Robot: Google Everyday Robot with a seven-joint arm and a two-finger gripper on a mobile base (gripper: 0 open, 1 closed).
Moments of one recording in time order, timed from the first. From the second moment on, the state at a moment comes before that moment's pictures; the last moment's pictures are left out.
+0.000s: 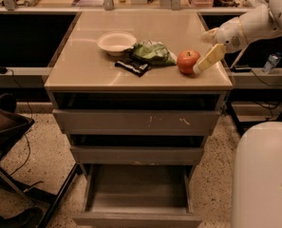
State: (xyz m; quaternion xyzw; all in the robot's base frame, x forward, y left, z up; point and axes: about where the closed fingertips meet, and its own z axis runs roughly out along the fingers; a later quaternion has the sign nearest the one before) arm 0.712 -0.198 0.865 -0.53 0.72 0.25 0.36
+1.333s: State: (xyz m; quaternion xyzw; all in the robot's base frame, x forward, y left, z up) arm 0.719 -0.179 0.826 -0.52 0.72 0.30 0.34
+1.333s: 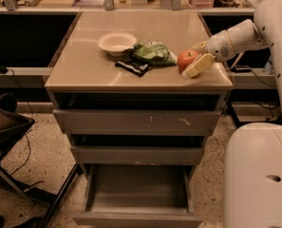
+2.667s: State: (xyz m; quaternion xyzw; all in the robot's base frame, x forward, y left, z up) arm 0.667 -0.218 0.874 -0.51 0.71 0.27 0.40
